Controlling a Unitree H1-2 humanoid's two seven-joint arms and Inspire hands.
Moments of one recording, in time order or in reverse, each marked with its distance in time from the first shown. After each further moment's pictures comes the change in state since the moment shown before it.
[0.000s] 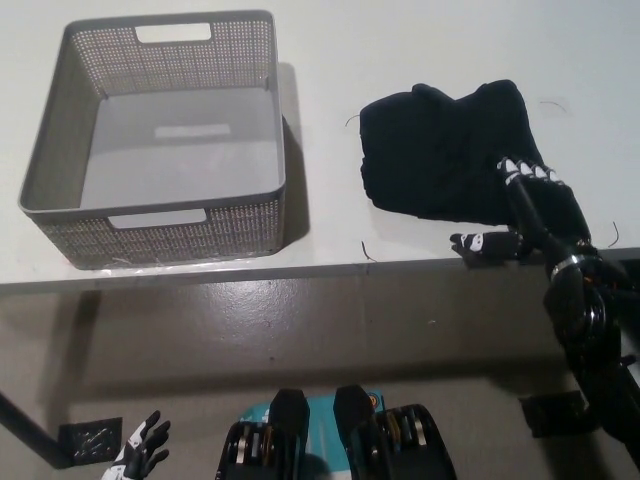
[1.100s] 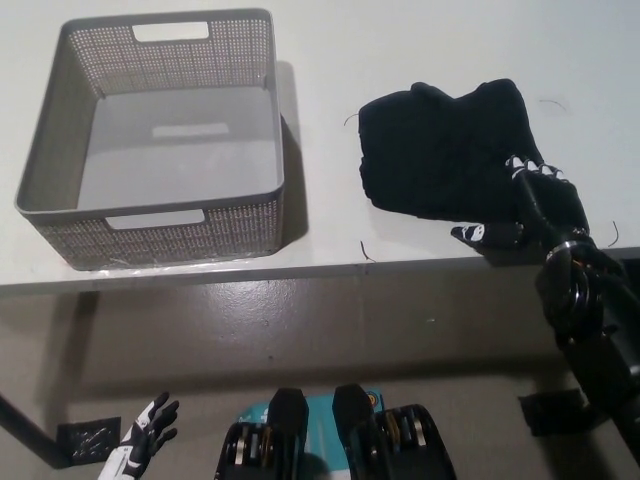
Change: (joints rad) left_arm -0.032 0.000 -0.003 -0.034 -0.001 0.000 -0.021; right_arm -0.073 0.029 0.001 0.236 0.029 0.013 -0.095
